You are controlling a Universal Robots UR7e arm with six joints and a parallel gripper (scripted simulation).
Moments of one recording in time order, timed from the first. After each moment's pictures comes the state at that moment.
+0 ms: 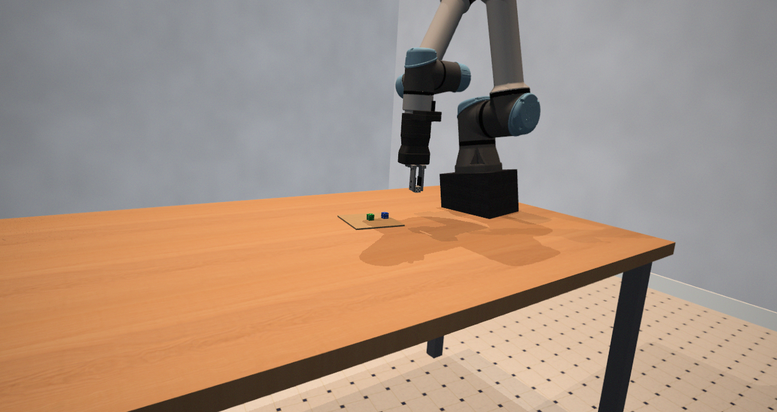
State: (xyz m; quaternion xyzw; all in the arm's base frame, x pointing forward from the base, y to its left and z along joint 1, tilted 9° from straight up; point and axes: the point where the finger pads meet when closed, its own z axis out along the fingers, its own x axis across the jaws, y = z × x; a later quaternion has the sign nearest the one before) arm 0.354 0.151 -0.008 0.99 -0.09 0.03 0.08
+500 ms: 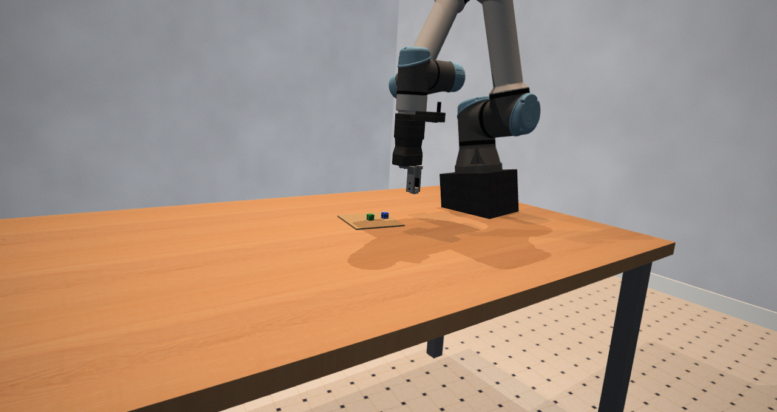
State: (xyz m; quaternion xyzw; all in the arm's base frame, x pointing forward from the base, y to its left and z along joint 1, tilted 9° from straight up) arm 0.368 0.157 -0.010 0.99 0.14 0.01 0.08
